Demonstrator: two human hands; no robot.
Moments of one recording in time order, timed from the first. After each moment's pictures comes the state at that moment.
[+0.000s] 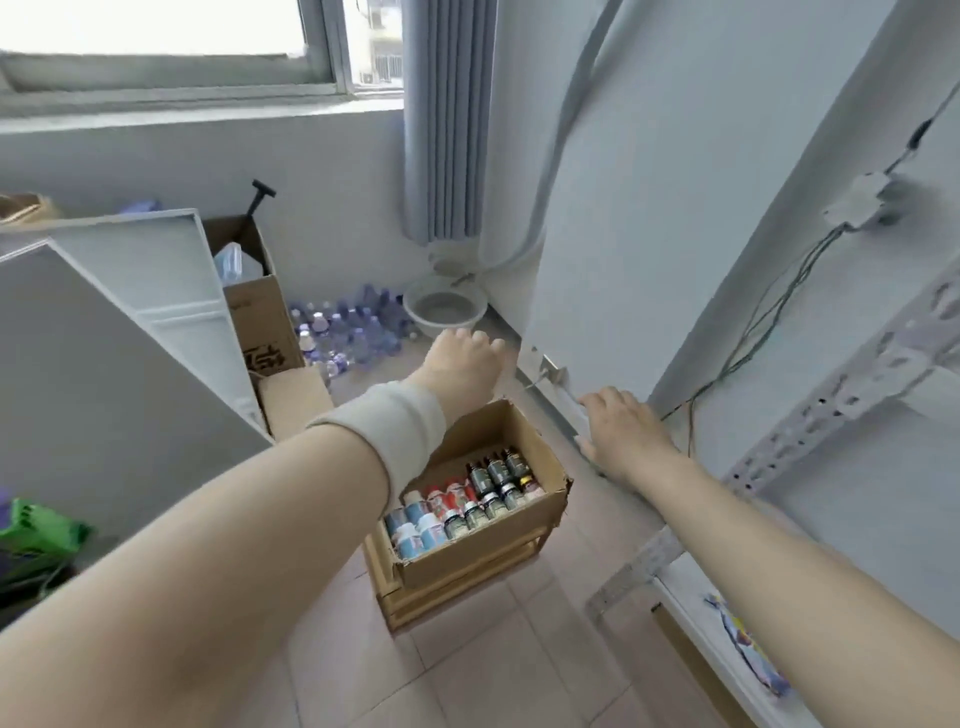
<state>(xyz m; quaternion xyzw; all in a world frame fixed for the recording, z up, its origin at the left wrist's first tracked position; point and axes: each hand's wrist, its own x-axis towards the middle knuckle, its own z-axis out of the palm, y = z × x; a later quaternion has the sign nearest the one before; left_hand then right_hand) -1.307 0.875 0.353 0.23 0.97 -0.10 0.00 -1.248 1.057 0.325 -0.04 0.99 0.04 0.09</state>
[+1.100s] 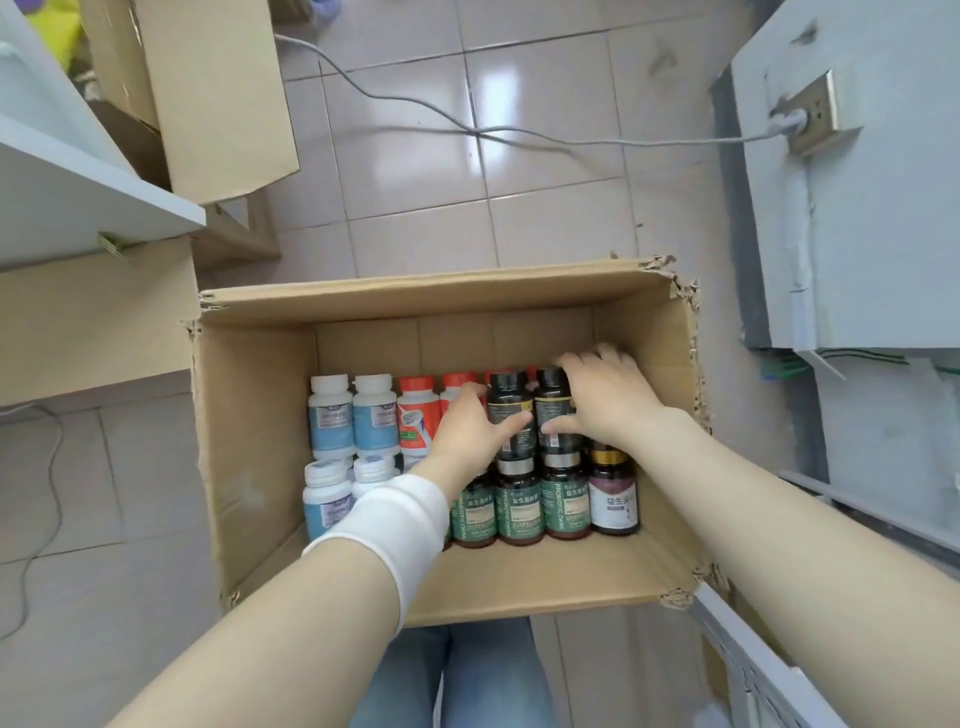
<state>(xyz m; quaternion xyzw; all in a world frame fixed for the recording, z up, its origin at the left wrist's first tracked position) -1.494 0.931 -0.150 -0.35 0.74 0.45 0.37 -1.577 1.059 -0.145 -0.25 0.86 0.05 0.44</state>
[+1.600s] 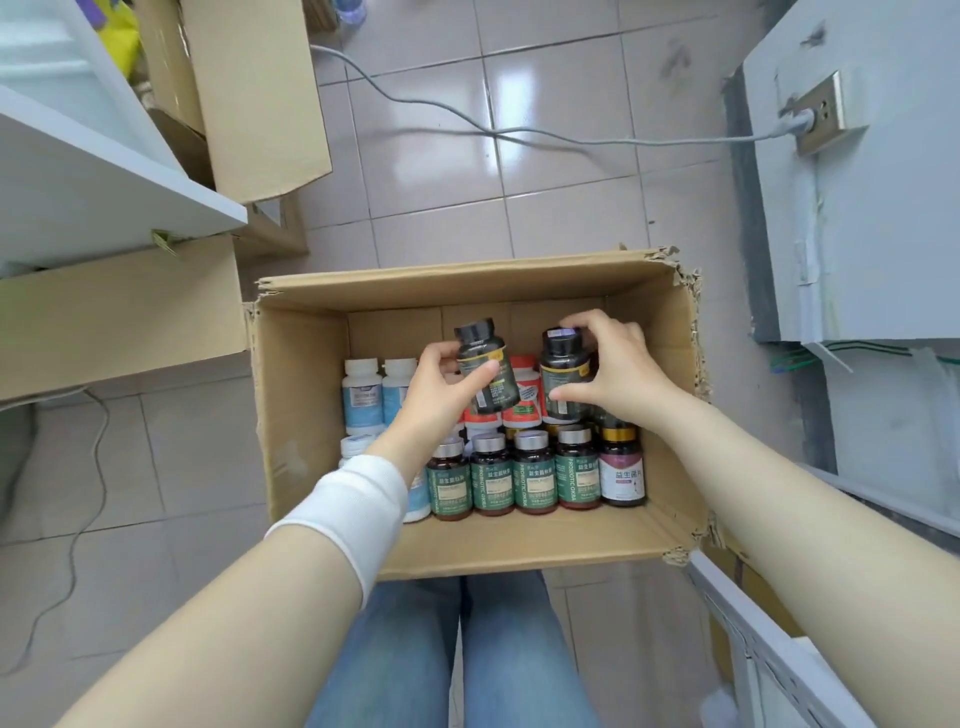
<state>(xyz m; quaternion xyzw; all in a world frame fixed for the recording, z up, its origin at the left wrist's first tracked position) -1.481 0.887 -0.116 -0.42 0.65 0.59 0.23 -1.572 1.064 -0.117 -0.12 0.87 -0.26 0.40</state>
